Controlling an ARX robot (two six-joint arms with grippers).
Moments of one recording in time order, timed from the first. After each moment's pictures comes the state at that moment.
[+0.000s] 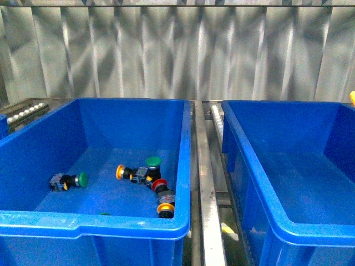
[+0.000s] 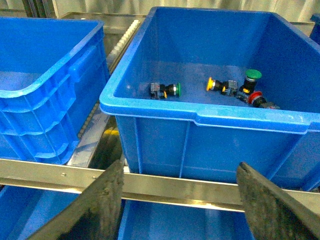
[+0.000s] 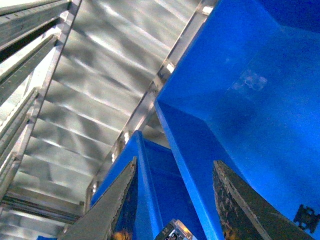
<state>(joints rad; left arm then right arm) 0.00 0.02 0.02 0.00 0.00 -0.01 0.14 0.98 0.68 0.34 0.38 1.00</state>
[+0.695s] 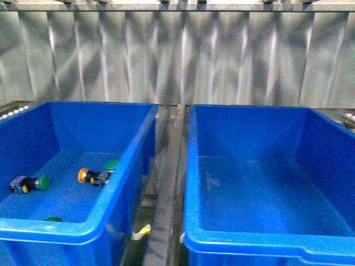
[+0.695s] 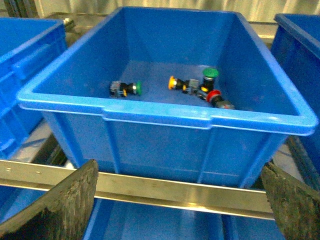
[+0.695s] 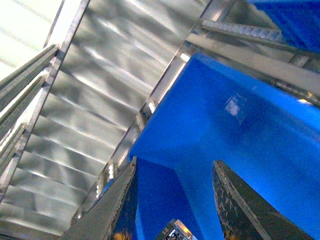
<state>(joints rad) 0.00 0.02 0.02 0.00 0.00 -0.01 -0.08 0.91 0.66 0.31 0.26 0.99</state>
